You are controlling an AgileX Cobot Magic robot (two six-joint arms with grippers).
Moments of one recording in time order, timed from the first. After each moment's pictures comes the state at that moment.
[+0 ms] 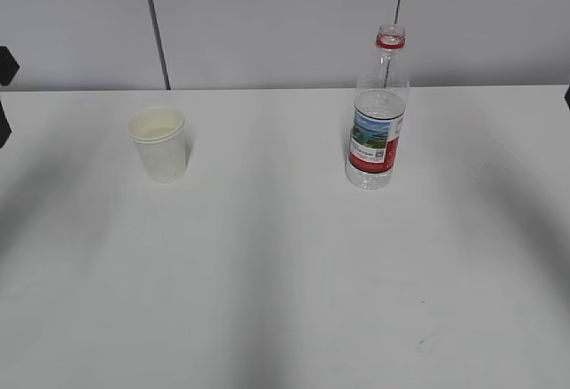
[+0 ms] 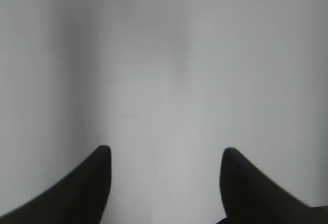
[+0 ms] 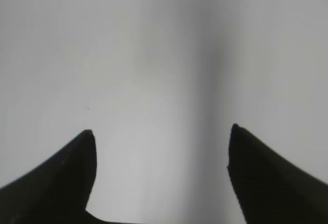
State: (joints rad) left arm -0.14 1.44 -1.30 0.03 1.23 -0.16; right arm 0.09 1.32 -1.30 -0.06 1.24 0.04
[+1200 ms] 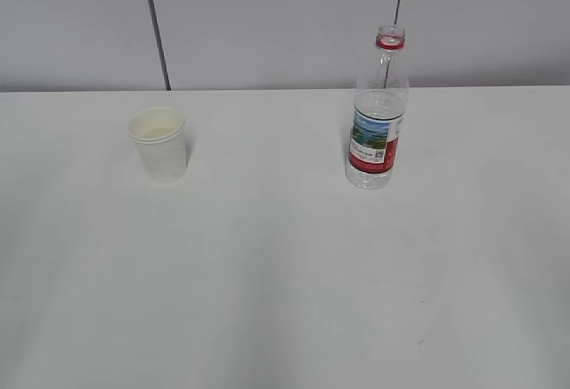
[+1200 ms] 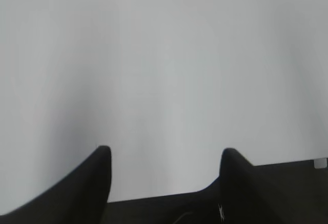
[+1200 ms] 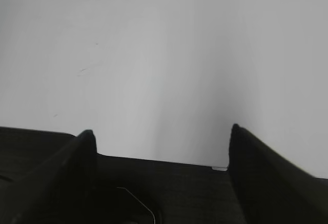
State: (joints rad) left arm -0.14 0.41 -0.74 0.02 1.22 -0.15; right arm 0.09 0.38 -0.68 -0.03 1.26 0.01
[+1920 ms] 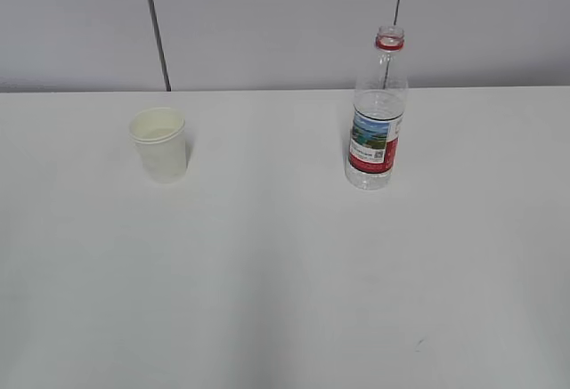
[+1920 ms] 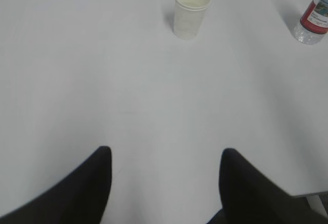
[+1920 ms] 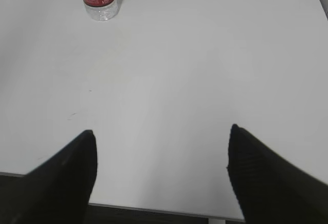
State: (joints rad) left arm -0.14 0.00 -0.55 0.01 1.15 -0.15; right arm 0.09 -0.02 -0.50 -0.07 1.15 0.00
